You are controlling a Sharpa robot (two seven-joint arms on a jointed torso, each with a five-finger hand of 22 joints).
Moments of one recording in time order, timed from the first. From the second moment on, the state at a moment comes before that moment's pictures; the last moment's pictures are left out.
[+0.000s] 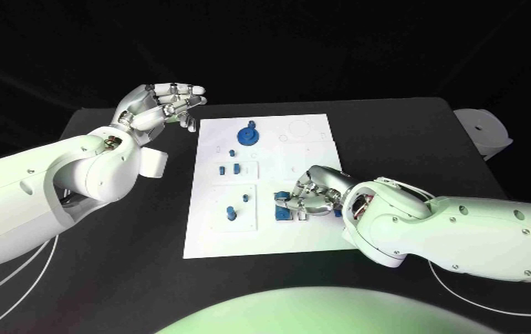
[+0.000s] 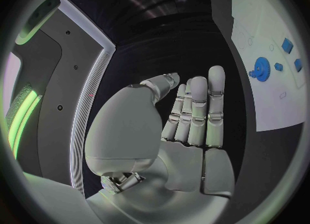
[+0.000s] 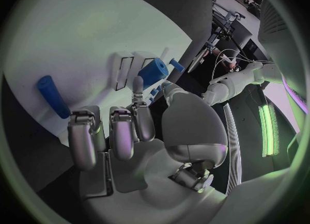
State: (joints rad) left arm 1.19 -0.90 -0.02 1.55 -0.14 -0.23 0.41; left_hand 1.36 -0.19 0.57 0.01 0.23 0.87 0.20 0.25 0.28 1.00 0.13 0.35 0.15 1.13 0.05 1.17 0.46 0.17 1.06 0.13 0.96 0.58; right arm 1.02 -0.99 -0.15 1.94 -1.33 -0.50 -0.54; right_hand 0.97 -0.11 0.13 0.30 0.22 1.06 0.04 0.43 0.62 1.46 -0.03 1.36 1.31 1.47 -0.08 1.55 1.31 0.01 1.47 0.03 1.57 1.31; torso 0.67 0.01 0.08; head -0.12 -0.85
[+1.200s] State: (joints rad) left arm 1.19 -0.90 -0.02 1.55 -0.14 -0.23 0.41; left_hand 1.36 -0.19 0.57 0.01 0.23 0.87 0.20 0.25 0.28 1.00 0.13 0.35 0.15 1.13 0.05 1.18 0.46 0.17 1.06 0.13 0.96 0.58; right arm 1.02 -1.02 -0.15 1.97 -1.37 -0.48 -0.50; right_hand 1.19 -0.09 0.02 0.29 0.23 1.04 0.04 0.46 0.61 1.46 -0.02 1.37 1.31 1.46 -0.09 1.56 1.31 0.01 1.47 0.02 1.57 1.31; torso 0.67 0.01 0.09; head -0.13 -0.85
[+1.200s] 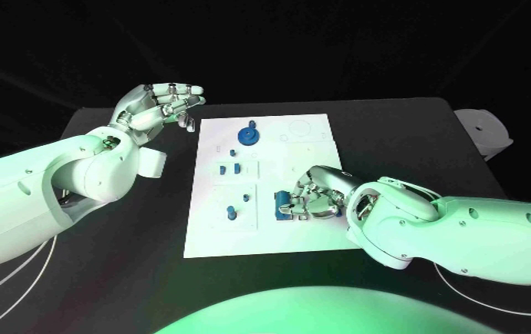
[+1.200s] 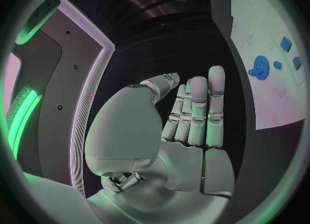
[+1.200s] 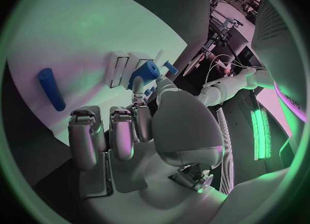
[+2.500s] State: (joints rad) left arm 1.19 -0.90 -0.03 1.54 -0.14 -0.23 0.41; left_hand 1.36 -0.19 0.57 0.01 0.23 0.87 0.20 0.25 0.28 0.99 0.13 0.35 0.15 1.13 0.05 1.18 0.46 0.17 1.06 0.13 0.96 0.57; right arm 1.05 -1.13 -0.14 1.97 -1.40 -0.52 -0.48; right_hand 1.31 -0.10 0.05 0.29 0.18 1.00 0.06 0.42 0.57 1.46 -0.02 1.29 1.31 1.47 -0.08 1.56 1.31 0.01 1.47 0.02 1.57 1.31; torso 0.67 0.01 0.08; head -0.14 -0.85
